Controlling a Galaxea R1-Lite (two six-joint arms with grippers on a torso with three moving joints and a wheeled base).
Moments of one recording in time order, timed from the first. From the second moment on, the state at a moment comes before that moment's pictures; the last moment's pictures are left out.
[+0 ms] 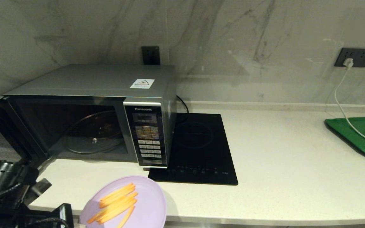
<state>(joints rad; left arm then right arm) -0.21 1.32 -0.53 0.23 -0.20 -0.76 0.00 0.00 -0.11 0.26 -0.04 0.09</state>
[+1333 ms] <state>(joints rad) -0.75 1.99 -1.12 0.18 0.02 -0.96 0.00 0.00 -0.11 0.26 -0.04 0.09</state>
